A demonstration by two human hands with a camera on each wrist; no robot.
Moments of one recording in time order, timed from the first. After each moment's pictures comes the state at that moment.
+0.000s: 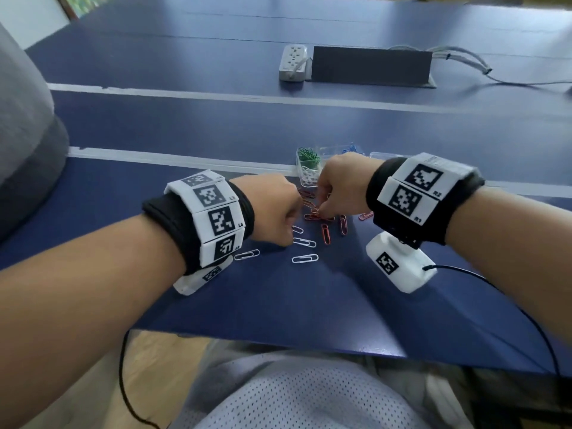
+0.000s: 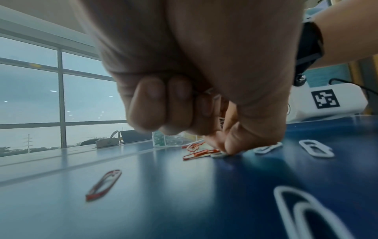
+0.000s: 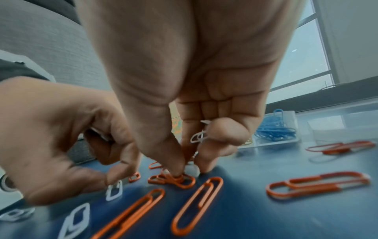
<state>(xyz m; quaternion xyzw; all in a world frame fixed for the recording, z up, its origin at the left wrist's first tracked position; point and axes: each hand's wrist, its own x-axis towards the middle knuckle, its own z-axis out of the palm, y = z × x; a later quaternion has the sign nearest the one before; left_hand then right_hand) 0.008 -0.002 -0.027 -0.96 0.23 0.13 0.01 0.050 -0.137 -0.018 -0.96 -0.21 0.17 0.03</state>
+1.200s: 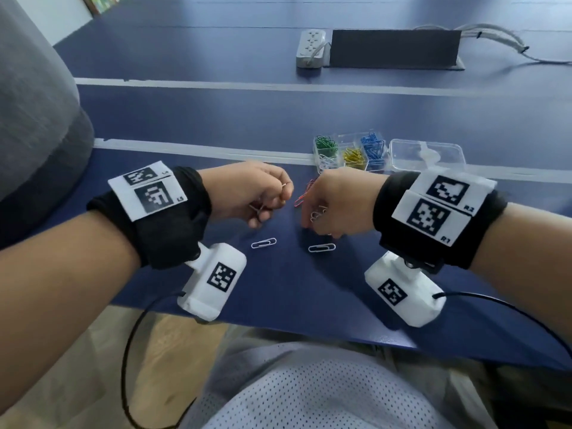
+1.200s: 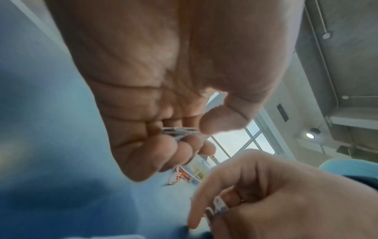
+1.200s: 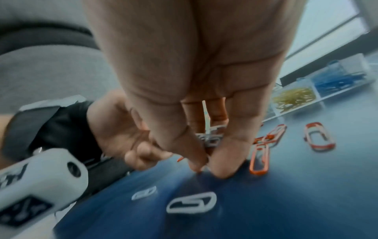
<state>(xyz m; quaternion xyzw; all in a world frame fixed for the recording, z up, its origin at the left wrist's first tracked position) -0.003 0.040 -0.022 -0.80 -0.03 0.29 -0.52 0.008 -0.121 -0.014 -0.92 -0.30 0.23 0.08</state>
